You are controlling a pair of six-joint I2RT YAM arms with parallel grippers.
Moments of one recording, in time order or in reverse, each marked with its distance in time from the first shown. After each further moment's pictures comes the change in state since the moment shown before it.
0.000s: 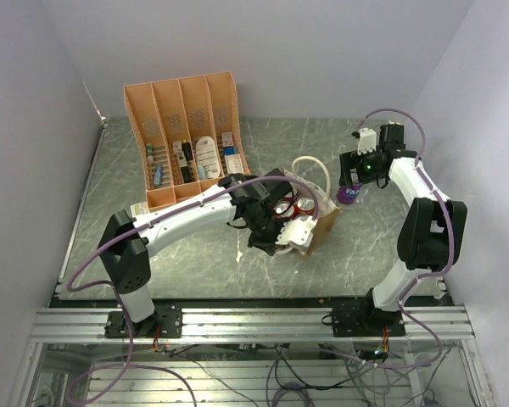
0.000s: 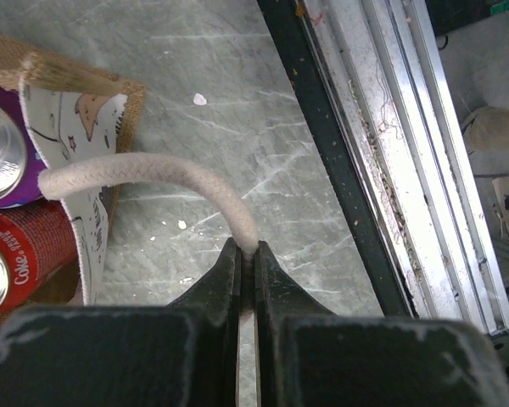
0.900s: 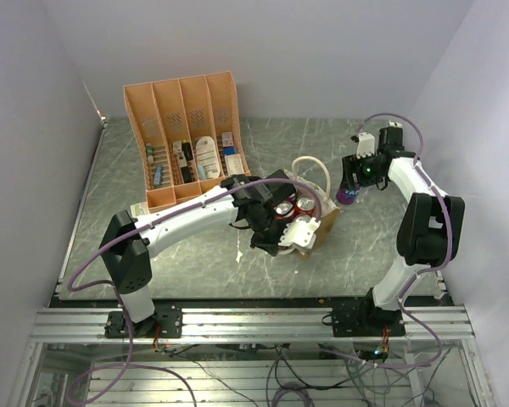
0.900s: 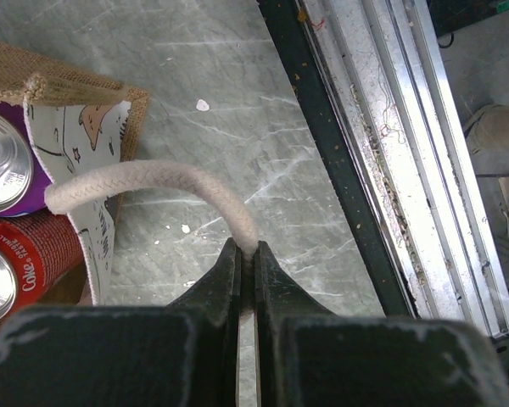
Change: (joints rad) left arm -0.020 0.016 0.031 0.003 -0.018 -0.027; right arm -0.014 0.049 0.001 -0.019 -0.039 -0.017
